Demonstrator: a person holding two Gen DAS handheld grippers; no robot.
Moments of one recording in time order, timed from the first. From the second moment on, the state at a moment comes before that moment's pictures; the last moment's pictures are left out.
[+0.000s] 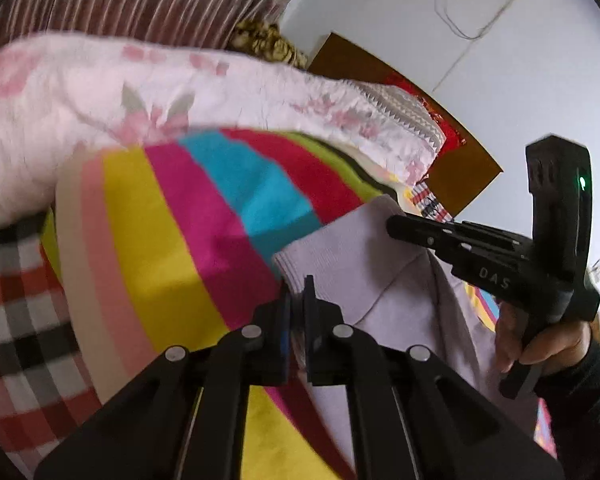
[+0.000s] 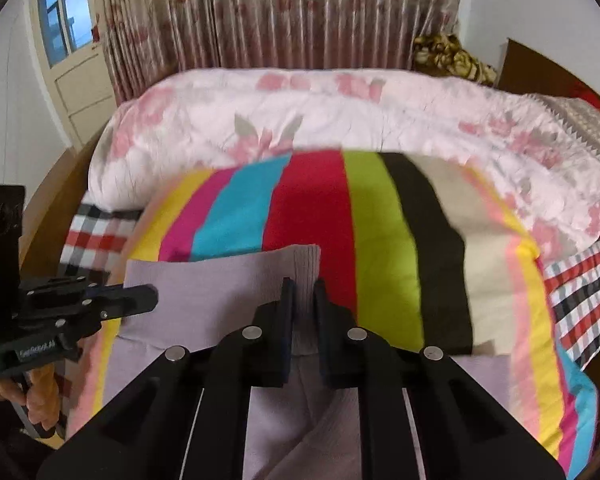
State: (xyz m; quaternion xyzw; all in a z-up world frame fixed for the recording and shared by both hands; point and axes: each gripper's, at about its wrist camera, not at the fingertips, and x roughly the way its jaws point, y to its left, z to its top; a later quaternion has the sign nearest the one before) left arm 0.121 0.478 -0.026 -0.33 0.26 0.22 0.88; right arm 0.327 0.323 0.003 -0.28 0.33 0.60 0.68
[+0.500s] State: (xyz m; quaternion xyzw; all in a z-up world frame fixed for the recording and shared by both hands) left arm 0.068 0.441 -0.017 -0.33 0.22 0.24 0.88; right arm 0.327 0.250 -0.008 -0.29 0.40 0.54 0.69
